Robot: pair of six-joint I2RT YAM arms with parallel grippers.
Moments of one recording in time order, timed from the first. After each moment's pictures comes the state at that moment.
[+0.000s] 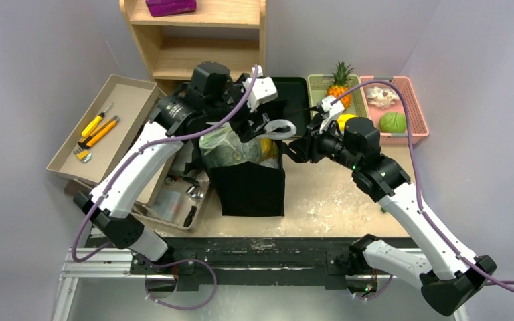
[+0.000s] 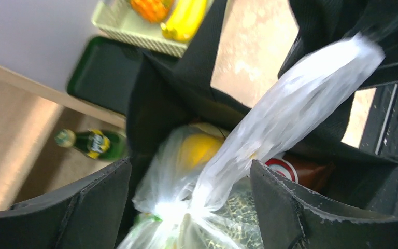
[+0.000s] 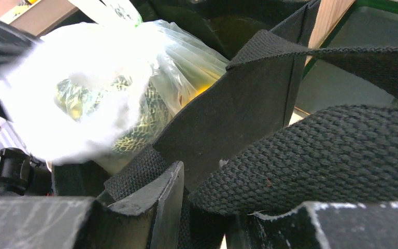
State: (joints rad) left arm -0.67 1.51 1.86 -0.81 0.34 0.42; right arm 0.54 0.98 1.08 -0.39 -0.23 0.22
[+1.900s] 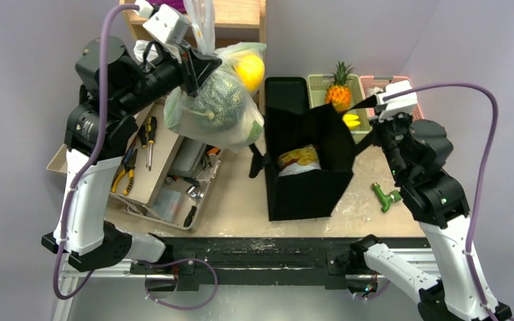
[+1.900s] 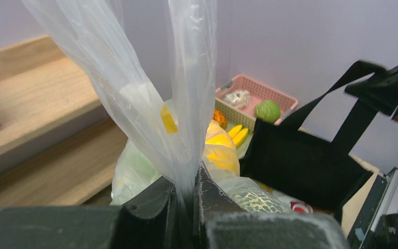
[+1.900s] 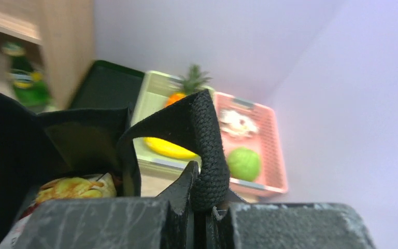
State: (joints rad) left arm -0.50 1.39 2.21 -0.74 0.30 0.01; right arm 0.41 0.86 1.40 -0.63 0.36 -0.24
